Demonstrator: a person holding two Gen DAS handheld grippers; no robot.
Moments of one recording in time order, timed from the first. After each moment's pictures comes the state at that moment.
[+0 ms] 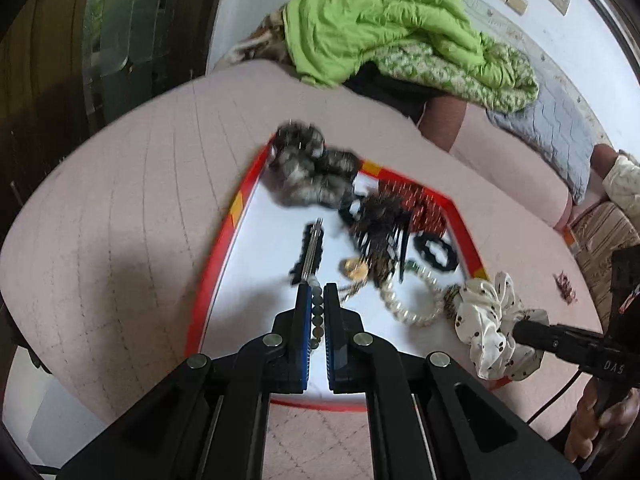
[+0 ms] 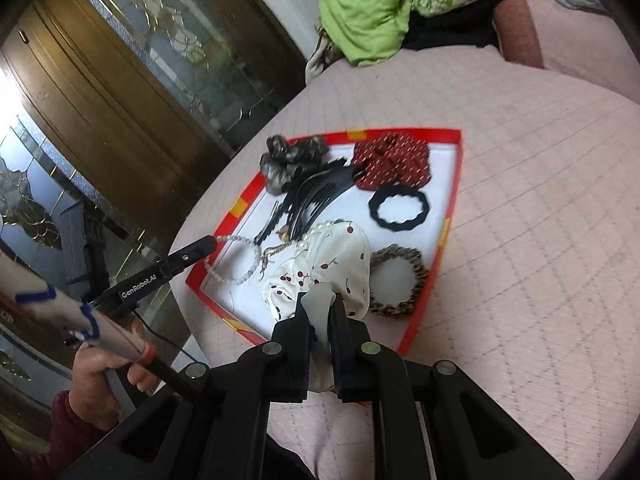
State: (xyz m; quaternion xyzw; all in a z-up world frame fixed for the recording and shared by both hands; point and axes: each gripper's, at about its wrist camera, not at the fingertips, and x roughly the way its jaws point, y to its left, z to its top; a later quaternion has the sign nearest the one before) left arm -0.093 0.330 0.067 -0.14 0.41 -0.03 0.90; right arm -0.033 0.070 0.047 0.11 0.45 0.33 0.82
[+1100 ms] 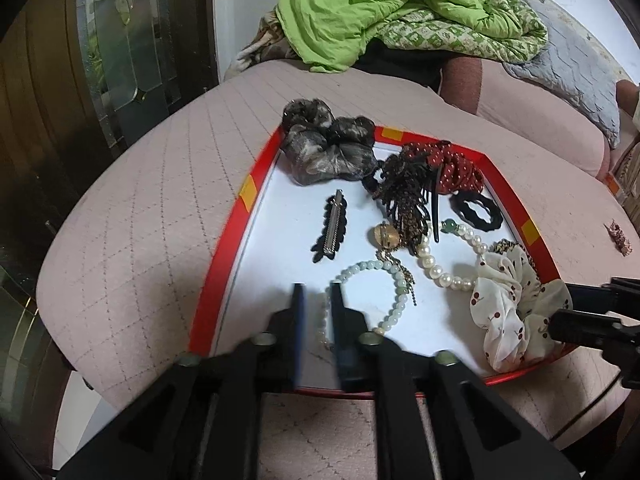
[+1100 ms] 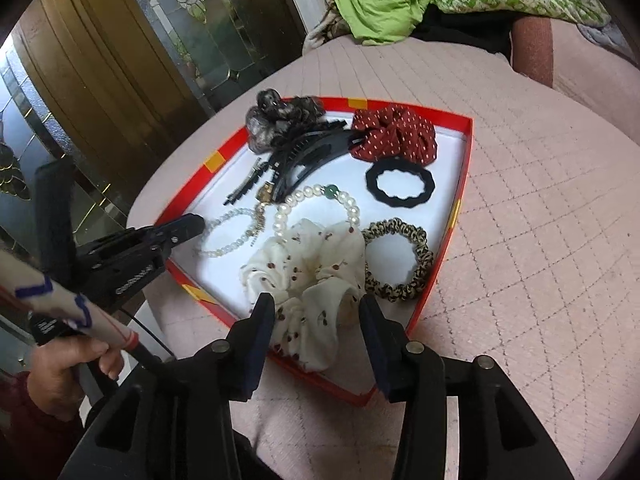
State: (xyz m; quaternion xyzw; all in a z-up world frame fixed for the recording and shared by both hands) left arm -0.097 0.304 0.055 -0.03 0.41 0.03 0.91; right arm -0.041 0.097 0.036 0.01 0.47 0.30 0.83
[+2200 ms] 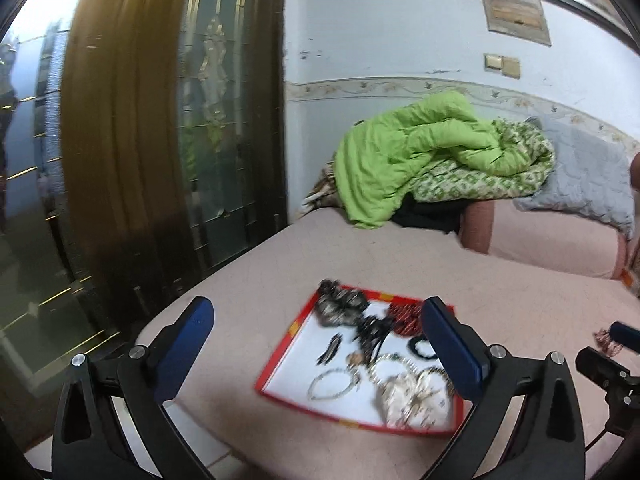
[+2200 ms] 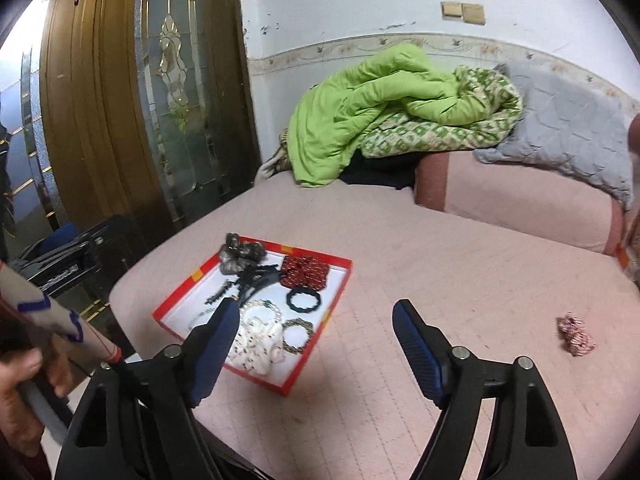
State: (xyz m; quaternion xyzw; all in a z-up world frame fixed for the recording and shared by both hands) left arm -0.212 0.222 0.215 -0.02 0.20 0.18 0.96; right arm -0.143 0.016 0.172 -0.02 0.27 0.18 0.95
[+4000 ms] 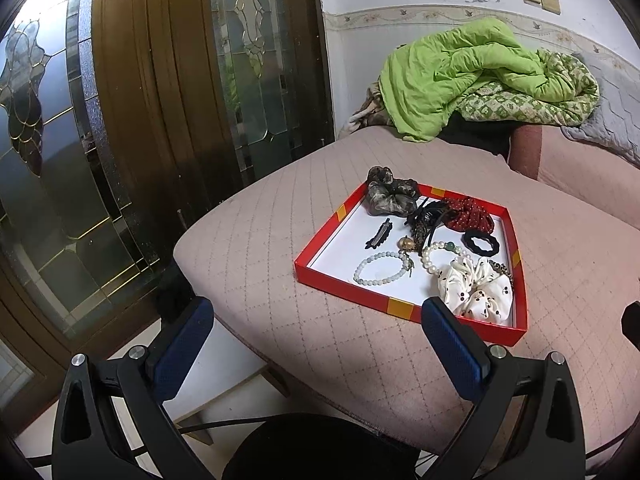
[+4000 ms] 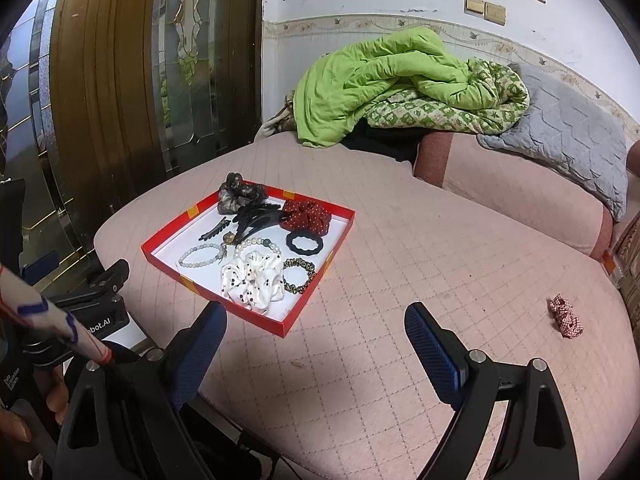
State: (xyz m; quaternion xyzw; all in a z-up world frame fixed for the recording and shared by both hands) left arm -0.236 0.222 0.128 -0.03 0.31 0.26 0.92; right arm -0.172 0.039 0.124 -0.08 0.31 0.17 0.93
